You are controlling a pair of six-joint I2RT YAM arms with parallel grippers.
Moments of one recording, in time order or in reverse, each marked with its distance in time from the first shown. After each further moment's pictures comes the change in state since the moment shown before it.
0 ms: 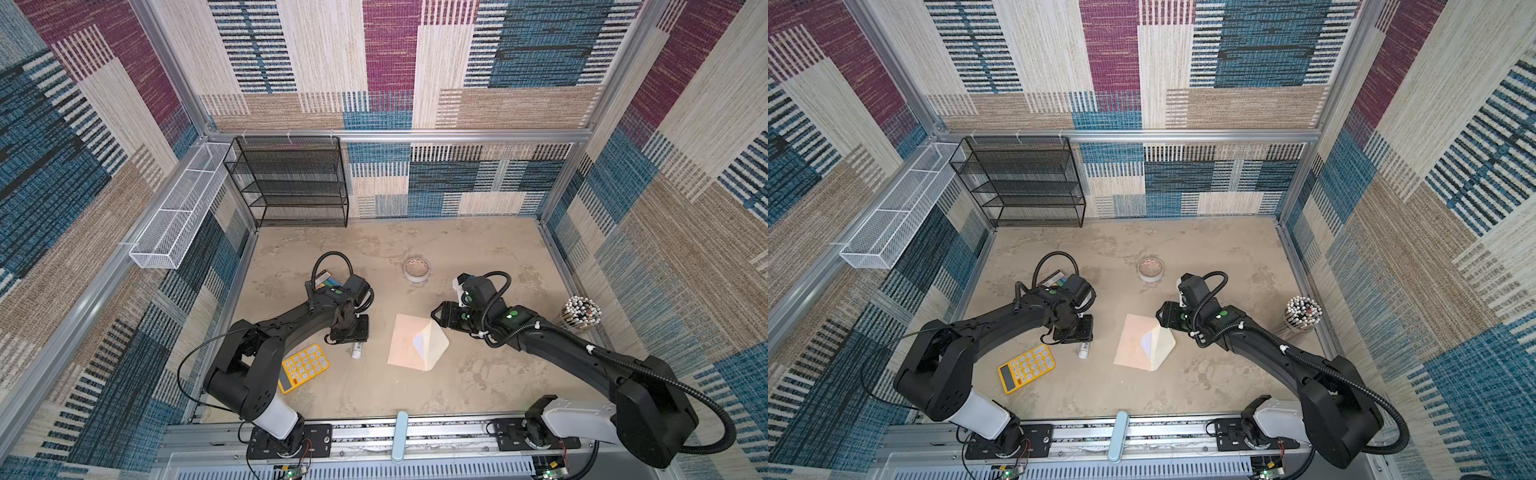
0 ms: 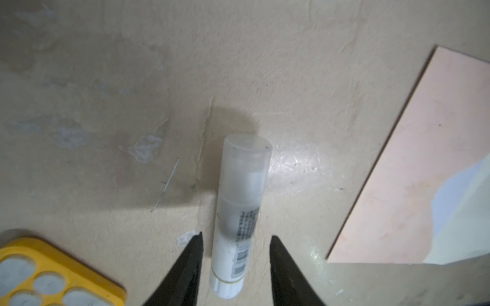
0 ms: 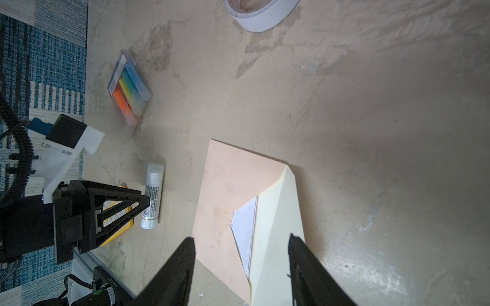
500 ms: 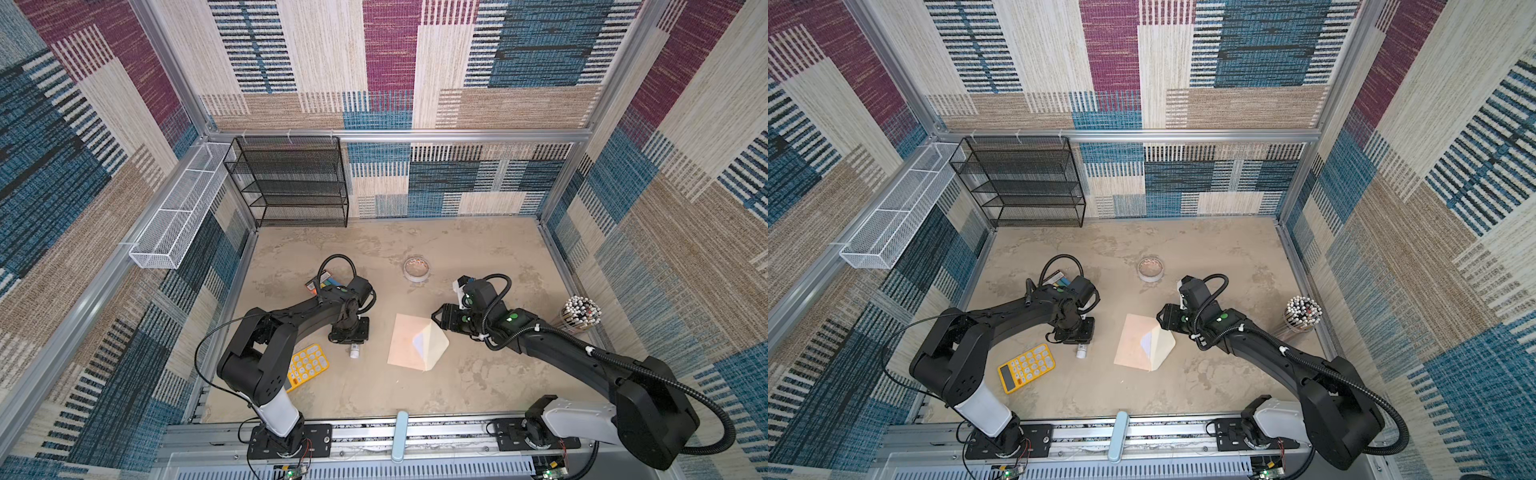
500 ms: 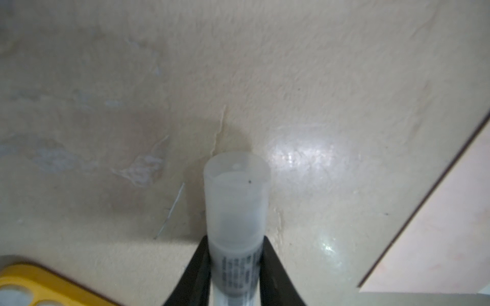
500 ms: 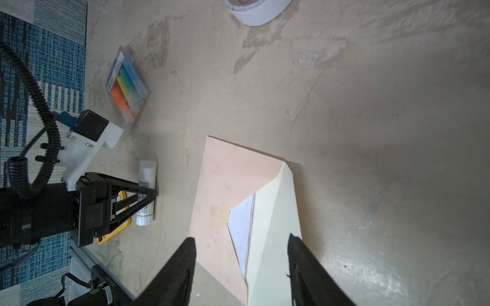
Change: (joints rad) left arm -0.003 0.089 0.018 -0.006 -0.030 0.032; right arm 0.000 -0.003 -0.029 0.028 -0.005 0.000
